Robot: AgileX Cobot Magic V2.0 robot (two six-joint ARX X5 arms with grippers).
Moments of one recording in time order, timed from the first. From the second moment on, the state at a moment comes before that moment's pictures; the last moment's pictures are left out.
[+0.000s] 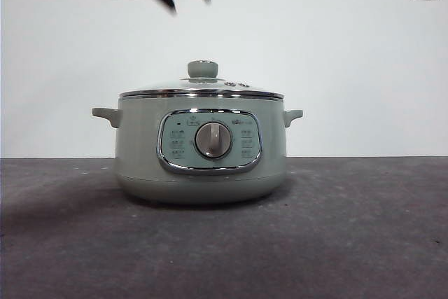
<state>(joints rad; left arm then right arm) -0.49 1.98 2.47 -1.32 0.10 0.04 0.77 0.94 1.44 -1.36 0.38 0.24</state>
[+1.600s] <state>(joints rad) -0.07 0.42 0.62 -0.26 0.06 0.08 0.77 0.97 1.44 -1.36 0.39 0.24</state>
